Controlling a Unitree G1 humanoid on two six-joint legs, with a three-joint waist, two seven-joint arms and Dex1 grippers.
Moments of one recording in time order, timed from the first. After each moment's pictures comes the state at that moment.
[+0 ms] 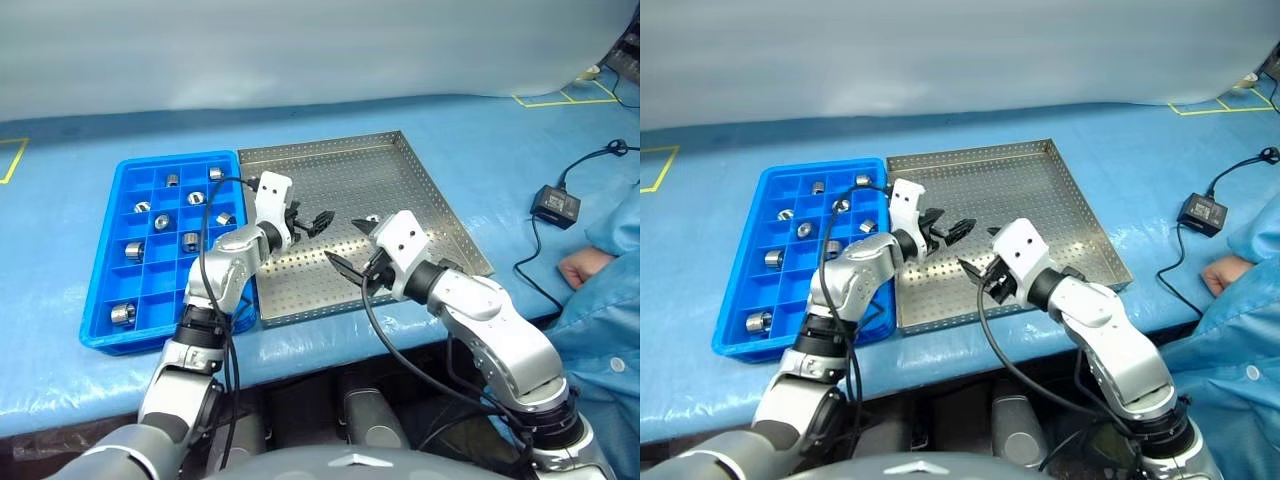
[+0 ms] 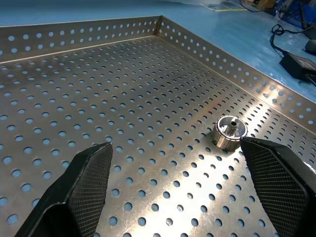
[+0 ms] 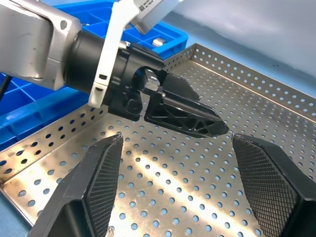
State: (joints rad) left arm -0.56 0.11 -0.08 0.12 -0.30 0.67 -0.39; right arm -0.19 -0.47 0.20 -0.64 0.23 0.71 0.41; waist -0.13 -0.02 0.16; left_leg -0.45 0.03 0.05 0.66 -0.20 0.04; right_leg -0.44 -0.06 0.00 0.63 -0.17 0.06
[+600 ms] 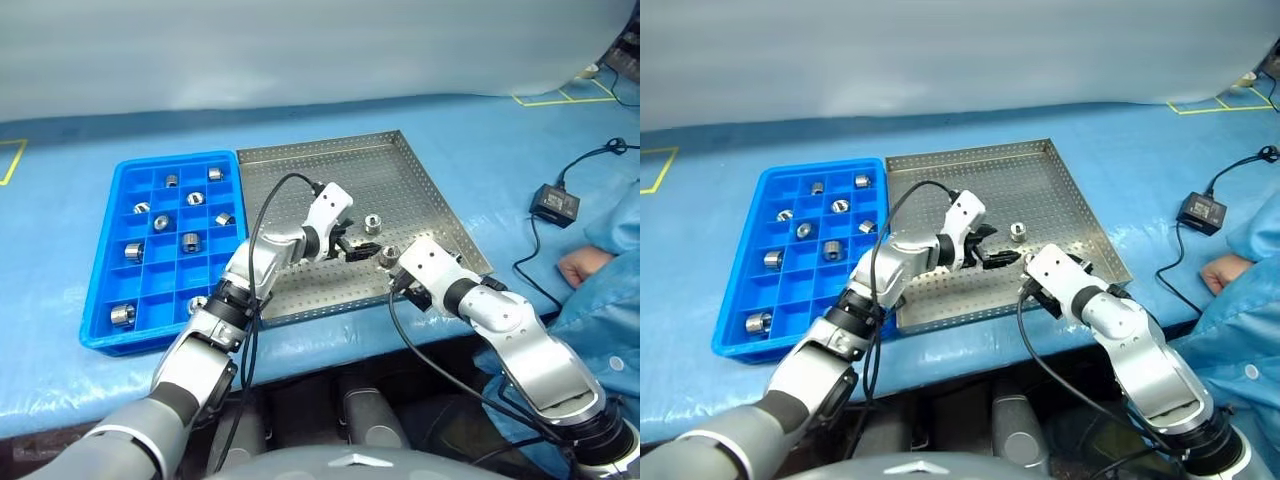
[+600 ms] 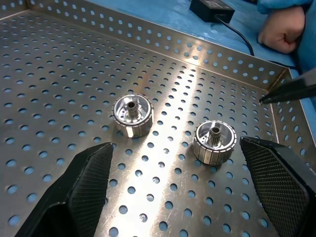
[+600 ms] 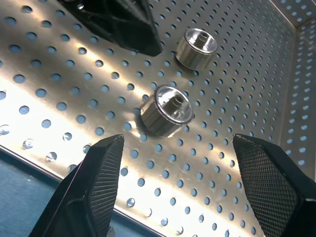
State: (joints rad) left arm -0.74 0.06 -0.33 0.42 -0.17 0.55 -0.67; right arm -0.10 -0.69 0.25 -0.65 -0.02 0.95 0.33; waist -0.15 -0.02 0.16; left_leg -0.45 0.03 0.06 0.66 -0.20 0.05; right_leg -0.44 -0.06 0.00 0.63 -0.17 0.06
